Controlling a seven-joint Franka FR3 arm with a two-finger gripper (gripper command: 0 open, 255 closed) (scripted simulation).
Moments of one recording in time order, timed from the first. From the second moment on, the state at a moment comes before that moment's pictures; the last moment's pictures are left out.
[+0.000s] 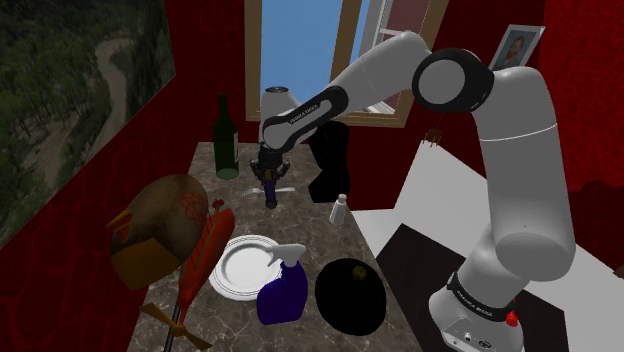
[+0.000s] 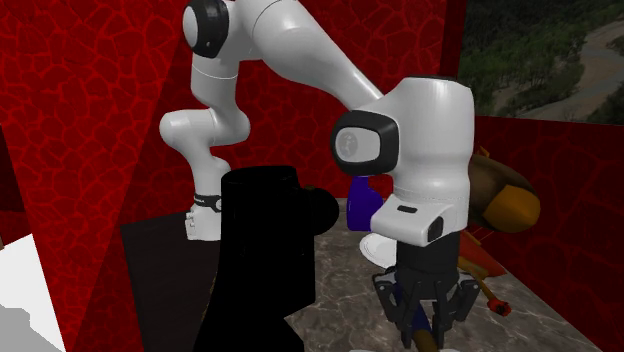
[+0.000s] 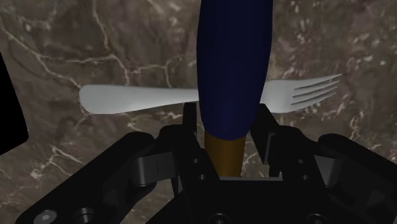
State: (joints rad) arm -0.02 0.59 0.10 -1.72 -0.13 2.38 0.84
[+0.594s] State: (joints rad) arm -0.03 0.52 0.11 -1.71 -0.12 2.30 0.83
